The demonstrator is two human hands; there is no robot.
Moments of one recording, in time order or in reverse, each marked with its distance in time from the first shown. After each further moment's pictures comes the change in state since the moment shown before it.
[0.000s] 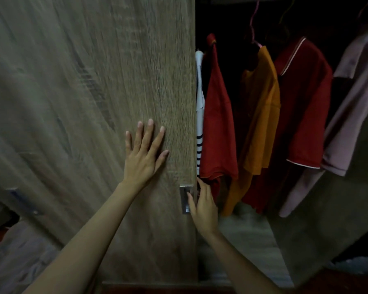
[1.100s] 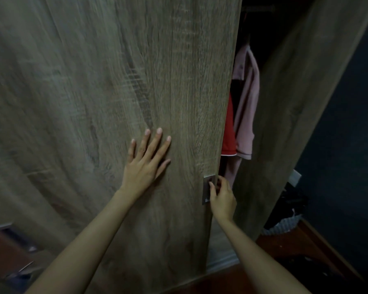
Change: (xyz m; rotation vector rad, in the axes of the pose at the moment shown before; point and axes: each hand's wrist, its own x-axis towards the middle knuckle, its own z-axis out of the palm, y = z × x) left_hand 0.058 0.172 0.030 -0.092 0.135 0.192; right_hand 0.004 0.115 -0.186 -0.239 0.453 0.333
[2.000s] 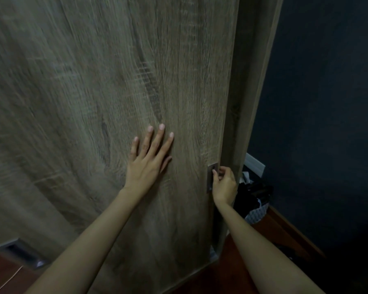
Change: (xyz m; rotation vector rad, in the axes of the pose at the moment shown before) left_hand 0.095 0.156 0.046 -0.060 0.010 0.032; right_hand 0.117 0.105 -0.087 -0.058 0.217 0.235
